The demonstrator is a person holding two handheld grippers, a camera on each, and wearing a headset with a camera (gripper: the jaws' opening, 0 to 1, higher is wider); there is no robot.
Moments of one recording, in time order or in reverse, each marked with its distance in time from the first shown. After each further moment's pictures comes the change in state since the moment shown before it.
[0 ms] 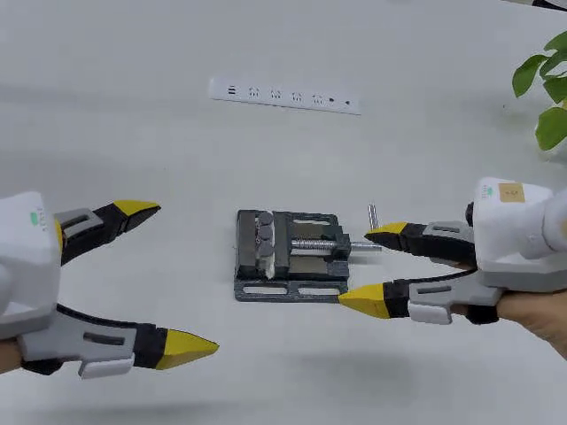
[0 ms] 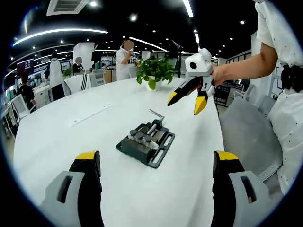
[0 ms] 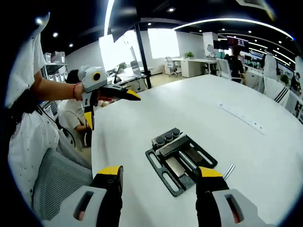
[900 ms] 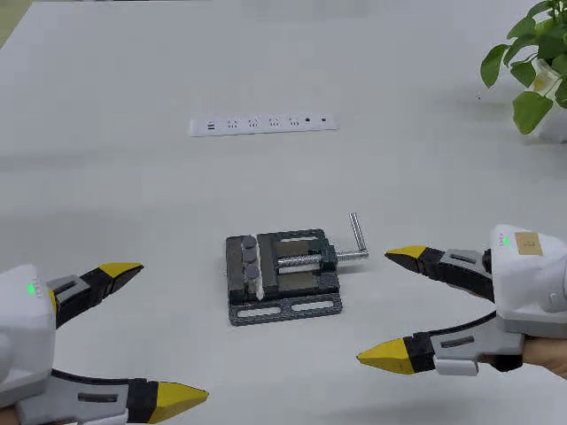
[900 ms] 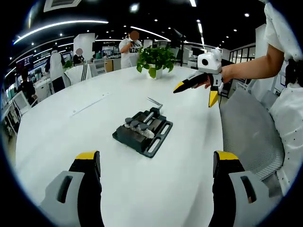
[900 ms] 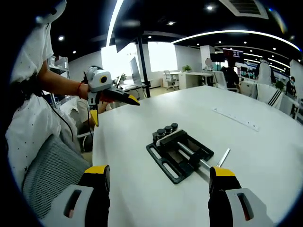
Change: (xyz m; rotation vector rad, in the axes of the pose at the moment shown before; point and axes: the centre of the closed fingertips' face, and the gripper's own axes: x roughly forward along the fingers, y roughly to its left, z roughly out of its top) left arm 0.004 -0.013 -0.015 -0.004 0.105 0.025; right arm -0.023 -0.001 -0.036 -0.014 -0.133 -0.027
